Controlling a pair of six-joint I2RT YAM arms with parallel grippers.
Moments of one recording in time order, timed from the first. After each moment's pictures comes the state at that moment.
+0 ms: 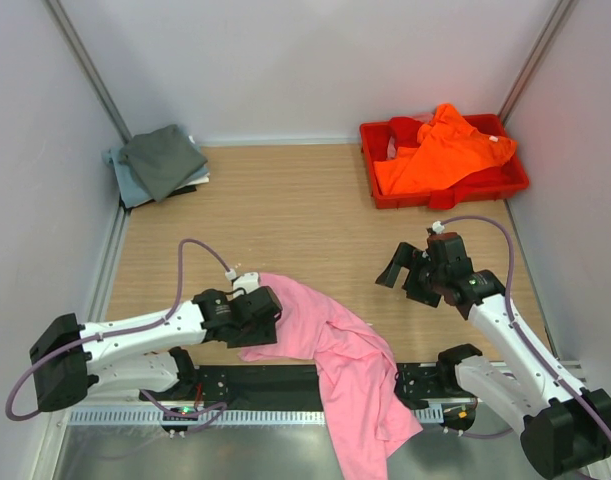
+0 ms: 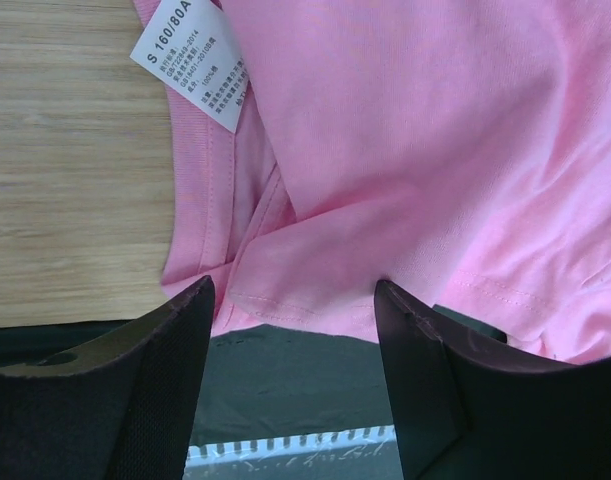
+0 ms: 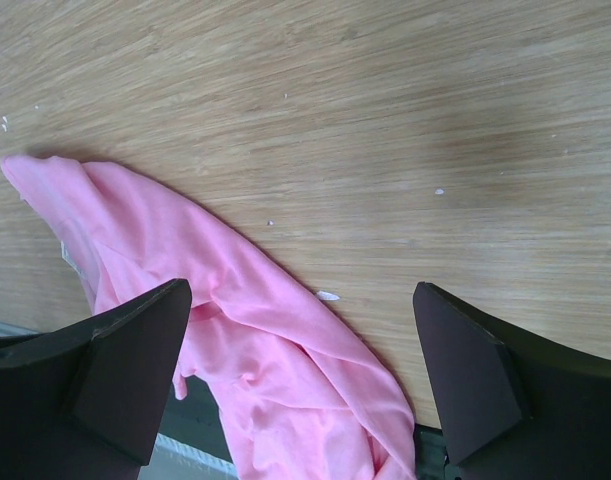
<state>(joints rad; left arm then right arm) -1.10 1.09 0.65 -0.82 -0.24 -1.15 0.29 0.86 0.62 -0.66 -0.18 0.69</state>
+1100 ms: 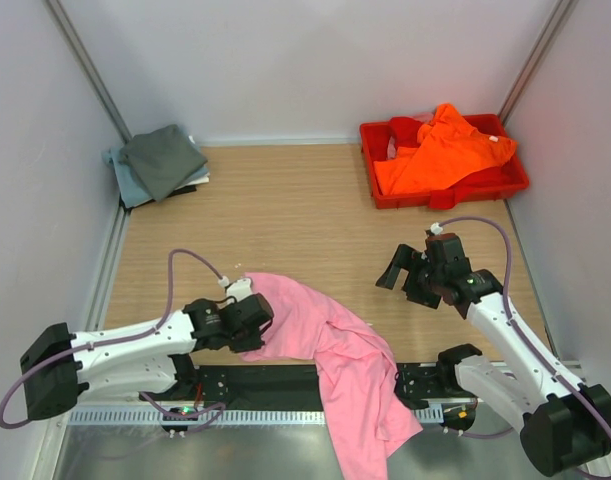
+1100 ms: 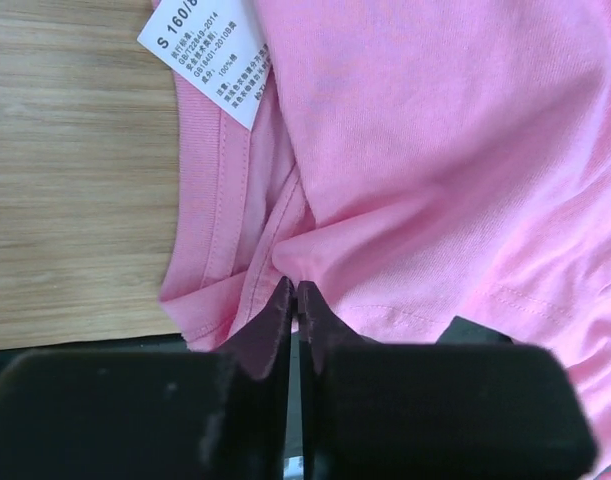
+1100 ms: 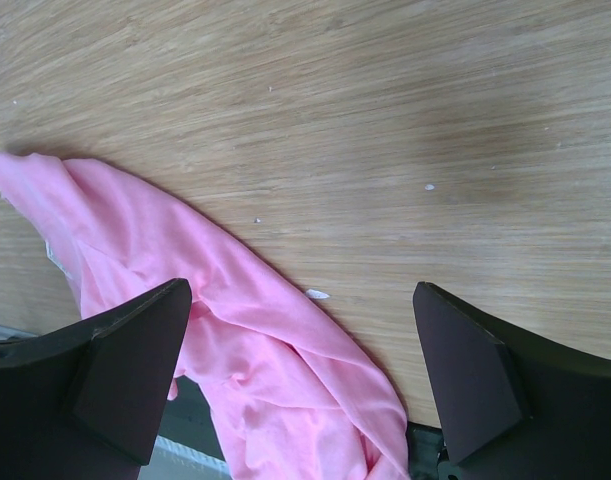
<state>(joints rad) -1.10 0.99 0.52 -0.73 -0.24 -1.20 0.29 0.88 0.61 -0.66 -0.18 0.68</state>
